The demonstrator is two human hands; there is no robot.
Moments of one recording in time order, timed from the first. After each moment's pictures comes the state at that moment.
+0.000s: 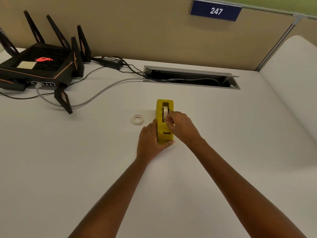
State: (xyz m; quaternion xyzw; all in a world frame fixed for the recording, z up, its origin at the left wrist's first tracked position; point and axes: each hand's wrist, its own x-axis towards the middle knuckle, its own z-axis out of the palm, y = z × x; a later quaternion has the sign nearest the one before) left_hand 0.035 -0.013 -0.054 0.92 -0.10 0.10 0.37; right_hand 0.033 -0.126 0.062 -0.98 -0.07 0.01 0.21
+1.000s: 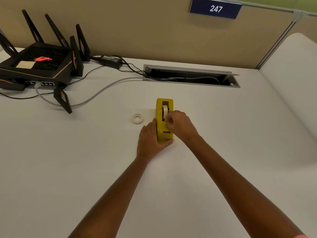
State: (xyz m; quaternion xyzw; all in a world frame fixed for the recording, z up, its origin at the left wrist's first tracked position) left_hand 0.035 -0.013 -0.053 0.91 -0.10 0.10 0.38; right_hand 0.039 -0.124 0.058 -0.98 -0.05 0.02 0.21
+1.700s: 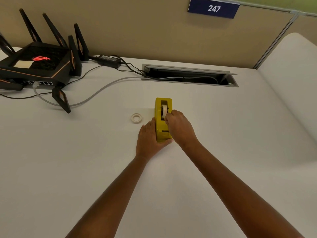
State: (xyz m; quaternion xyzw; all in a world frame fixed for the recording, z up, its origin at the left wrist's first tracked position) left_hand 0.037 -0.014 -0.058 0.92 -0.10 0.11 0.36; right_hand 0.023 -0.119 0.059 -0.99 -0.10 -0.02 0.09
